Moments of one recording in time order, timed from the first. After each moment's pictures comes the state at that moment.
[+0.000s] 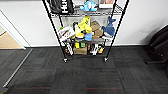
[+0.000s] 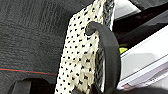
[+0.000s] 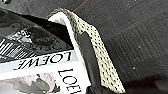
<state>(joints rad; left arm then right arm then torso) 0.98 2.68 -2.15 -0.28 0.05 -0.08 -1.01 2.69 -2.18 0.24 0.06 0.21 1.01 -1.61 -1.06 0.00</state>
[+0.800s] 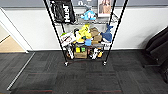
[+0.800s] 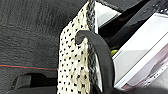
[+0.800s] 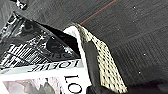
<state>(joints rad) 0.96 2.68 -2.15 -0.28 0.13 -0.08 -0.97 2.68 -2.15 0.24 0.03 0.22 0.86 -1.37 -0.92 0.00</state>
